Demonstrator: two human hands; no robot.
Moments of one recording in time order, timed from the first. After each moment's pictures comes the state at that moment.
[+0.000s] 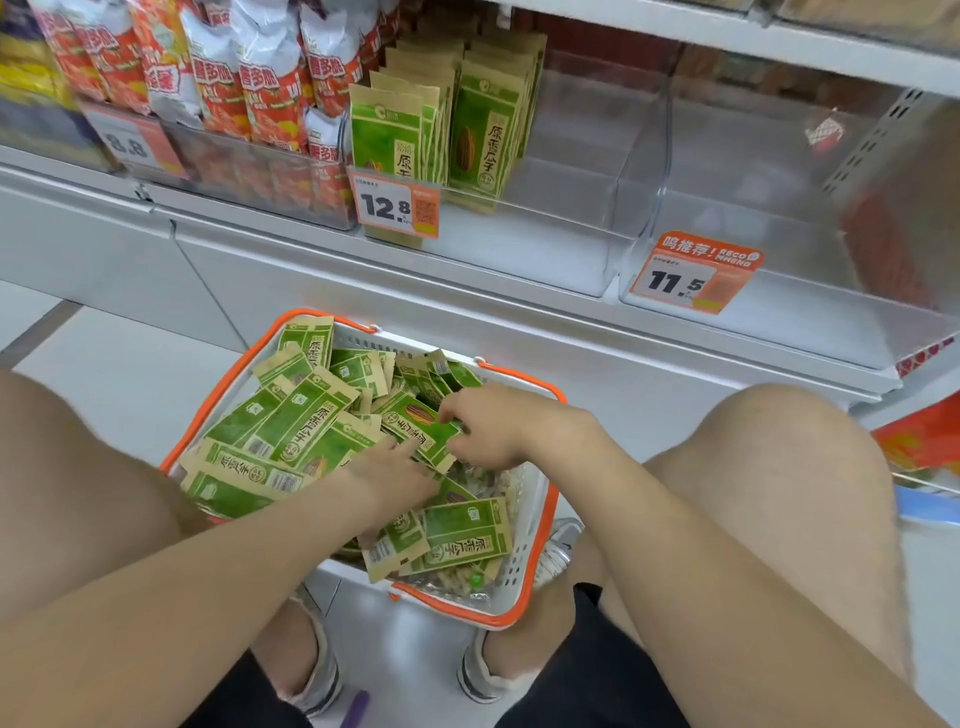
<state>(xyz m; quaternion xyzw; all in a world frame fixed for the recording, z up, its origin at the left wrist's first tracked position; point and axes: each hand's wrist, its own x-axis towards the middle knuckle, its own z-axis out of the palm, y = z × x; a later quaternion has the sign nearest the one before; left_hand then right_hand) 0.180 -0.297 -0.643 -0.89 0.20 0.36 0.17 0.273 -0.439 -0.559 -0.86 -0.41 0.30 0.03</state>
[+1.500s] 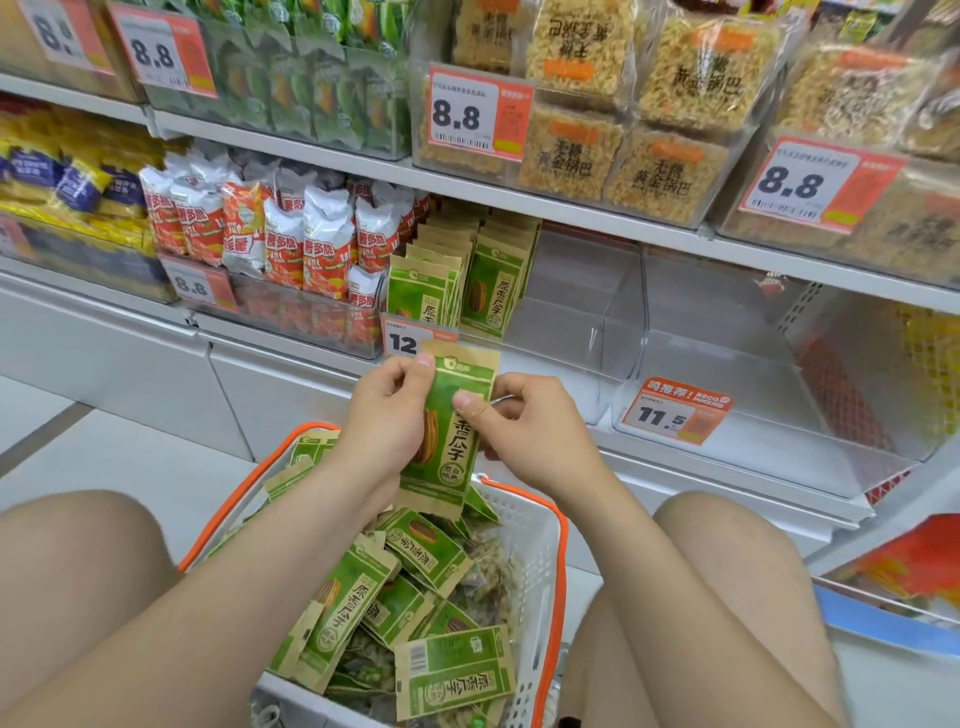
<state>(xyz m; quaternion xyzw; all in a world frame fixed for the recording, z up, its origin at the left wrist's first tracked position) 0.223 -0.284 -0.461 -0.64 -0.25 -0.17 -0.71 0.287 -0.426 -0.458 -0.82 -0.22 0.12 0.52</state>
